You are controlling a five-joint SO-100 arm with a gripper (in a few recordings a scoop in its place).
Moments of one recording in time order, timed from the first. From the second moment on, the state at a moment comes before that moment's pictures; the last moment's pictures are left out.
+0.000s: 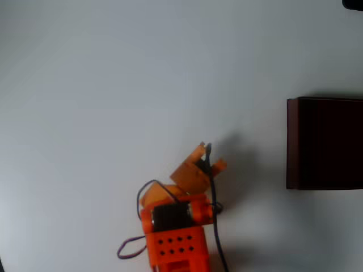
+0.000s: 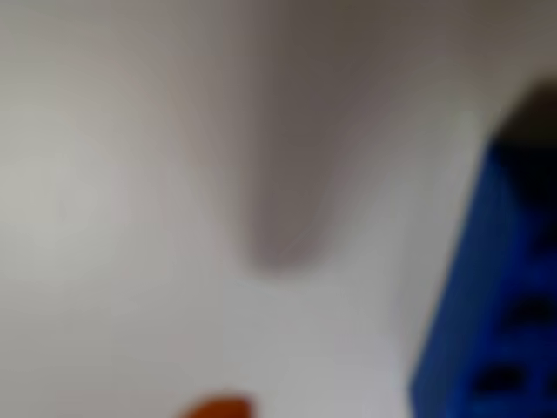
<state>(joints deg) -8.9 120.9 144.8 68.6 136.2</state>
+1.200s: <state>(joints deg) 17.4 124.6 133.4 79.9 100.7</state>
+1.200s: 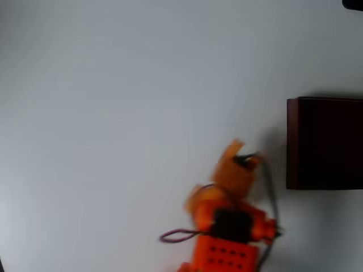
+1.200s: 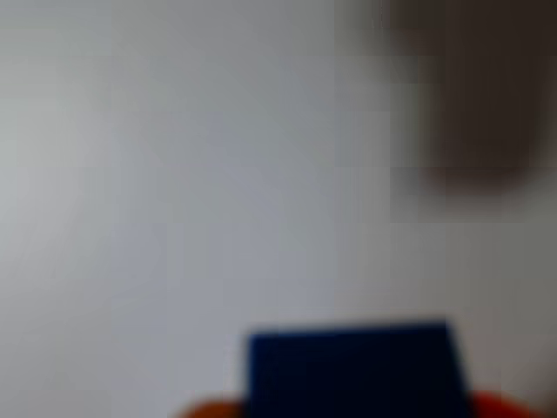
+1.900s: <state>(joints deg) 41.6 80.9 78.8 79.7 54.7</state>
